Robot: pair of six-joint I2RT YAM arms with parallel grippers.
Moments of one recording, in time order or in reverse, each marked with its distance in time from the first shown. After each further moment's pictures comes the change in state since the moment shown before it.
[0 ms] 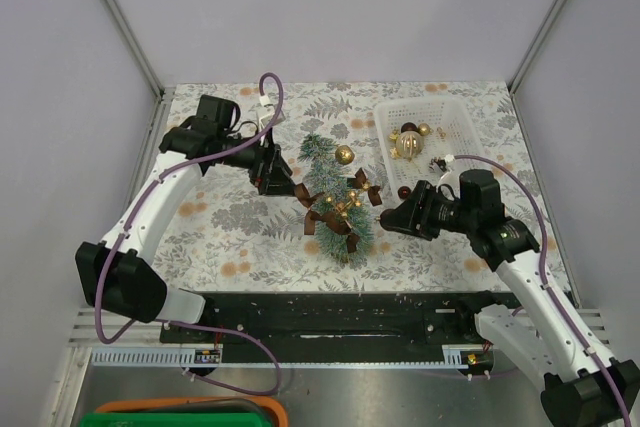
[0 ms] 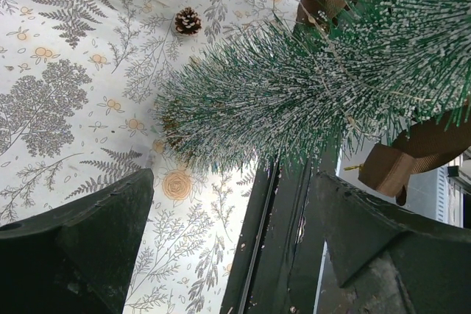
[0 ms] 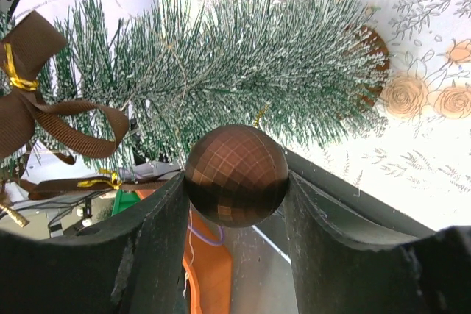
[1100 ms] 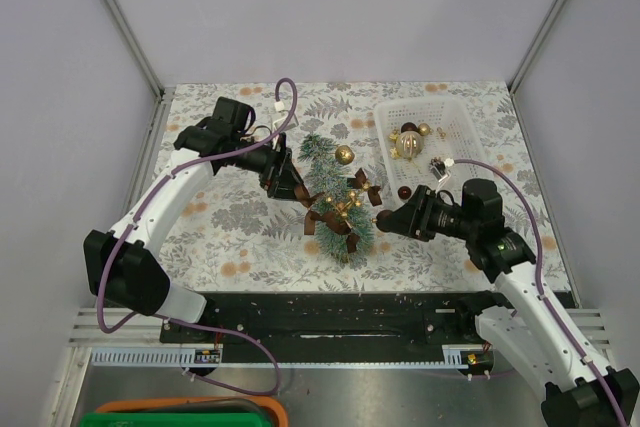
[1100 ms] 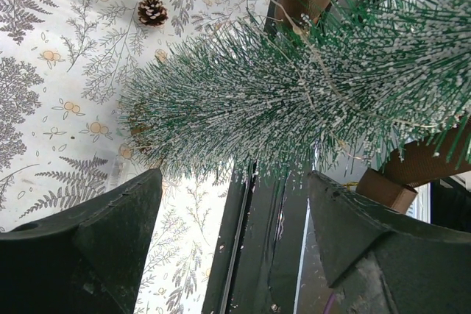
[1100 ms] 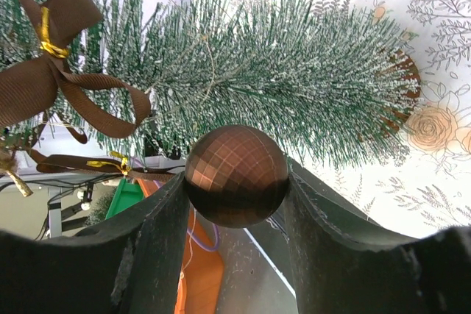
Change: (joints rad) left arm -0.070 0.050 0.000 0.000 0.023 -0.034; right arm 0.000 -0.070 -0.130 0.234 -0.069 0.025
